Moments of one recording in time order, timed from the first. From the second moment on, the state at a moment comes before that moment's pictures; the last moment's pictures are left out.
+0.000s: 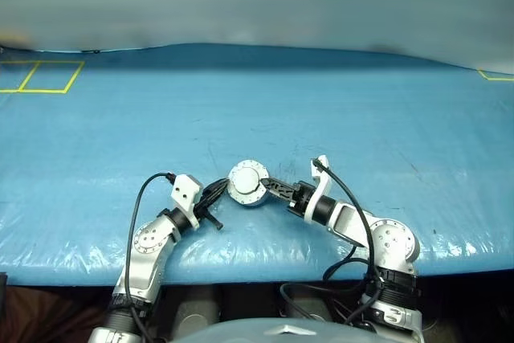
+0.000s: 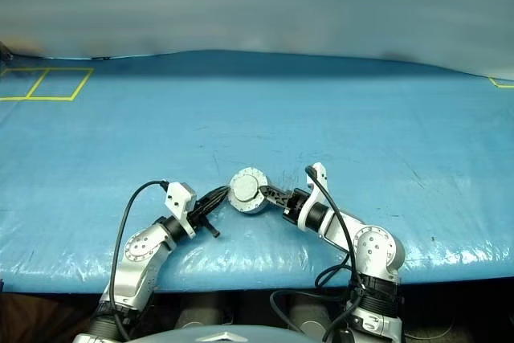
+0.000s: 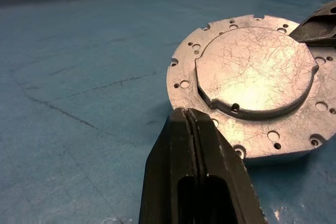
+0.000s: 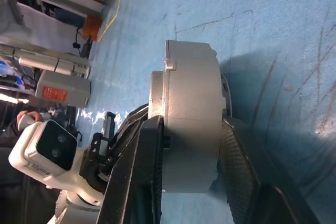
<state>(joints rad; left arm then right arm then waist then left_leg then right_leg) 0.03 0.23 -0.10 0.08 -0.30 -0.05 -0.64 -0.18 0.02 -0.32 -0.20 0.87 1.26 0.27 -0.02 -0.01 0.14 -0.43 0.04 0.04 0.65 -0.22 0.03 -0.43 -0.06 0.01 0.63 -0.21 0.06</state>
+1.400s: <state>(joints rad) 0.04 -0.06 0.07 -0.12 -1.07 0.53 -0.57 -0.15 -0.03 -0.23 -0.21 1.46 1.09 0.02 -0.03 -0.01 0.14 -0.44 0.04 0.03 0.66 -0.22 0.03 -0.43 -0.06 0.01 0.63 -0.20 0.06</state>
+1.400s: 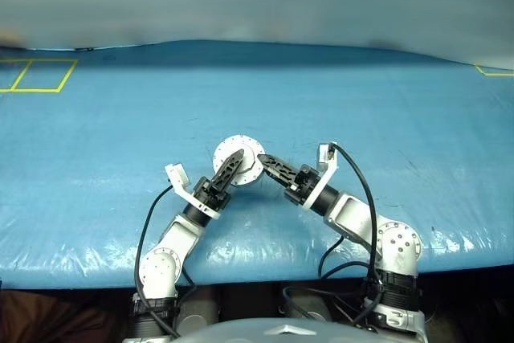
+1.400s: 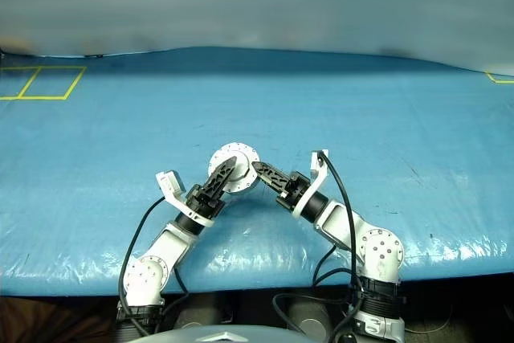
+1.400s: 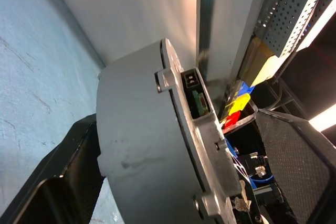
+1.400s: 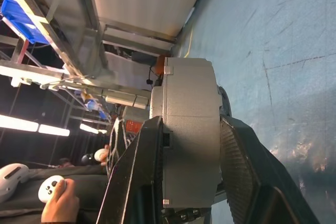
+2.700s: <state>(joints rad) -0.33 -0.12 0.31 0.30 -0.69 -0.06 0.00 -0.14 -0.07 -0.14 -0.24 1.06 0.77 0.05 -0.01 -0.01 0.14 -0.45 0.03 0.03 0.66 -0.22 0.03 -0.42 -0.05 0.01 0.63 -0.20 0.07</state>
